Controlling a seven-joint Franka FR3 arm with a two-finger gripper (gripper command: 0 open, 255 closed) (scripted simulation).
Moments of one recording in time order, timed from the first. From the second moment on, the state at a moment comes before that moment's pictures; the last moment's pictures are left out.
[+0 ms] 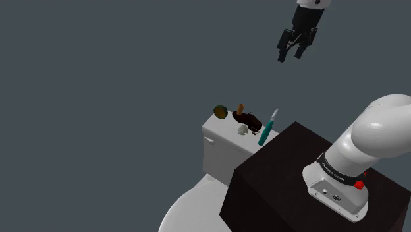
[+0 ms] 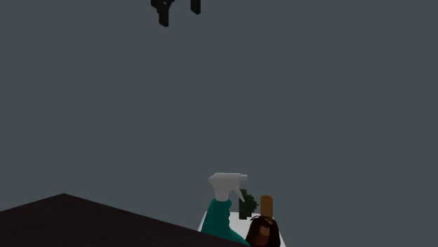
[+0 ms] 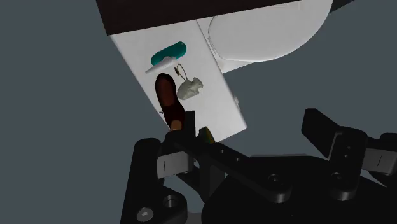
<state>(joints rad) -0.02 -0.74 -0.05 -2.45 -0.02 1.71 0.11</state>
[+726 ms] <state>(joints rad) -0.12 -0.68 0.00 -2.71 -0.04 2.03 0.37</state>
